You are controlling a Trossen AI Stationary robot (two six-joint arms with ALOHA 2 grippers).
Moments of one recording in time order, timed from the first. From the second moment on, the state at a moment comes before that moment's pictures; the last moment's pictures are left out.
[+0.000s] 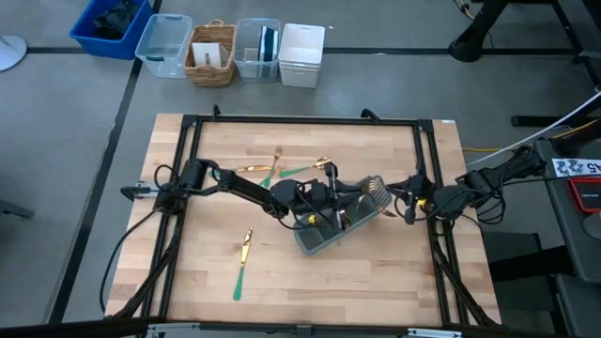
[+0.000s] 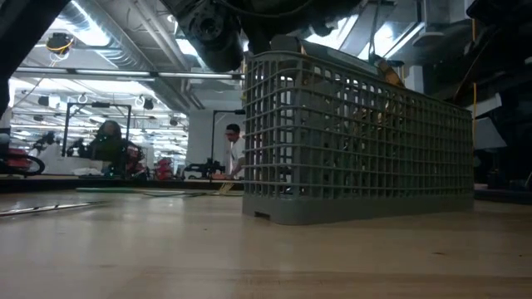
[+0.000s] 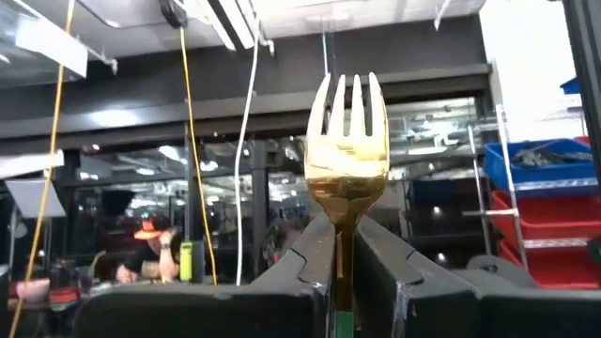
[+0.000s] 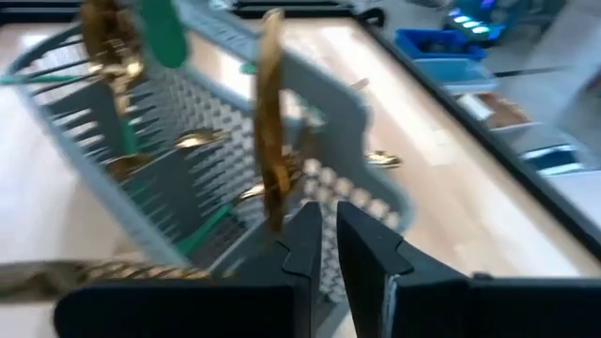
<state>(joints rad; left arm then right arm) -0.09 2.17 1.37 1.34 -0.17 0.17 0.48 0.42 0.48 -0.63 0.69 0.31</state>
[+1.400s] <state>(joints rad) 0.05 2.16 1.37 1.34 0.18 -0.15 0.48 0.42 0.58 -0.18 0.64 -0.48</state>
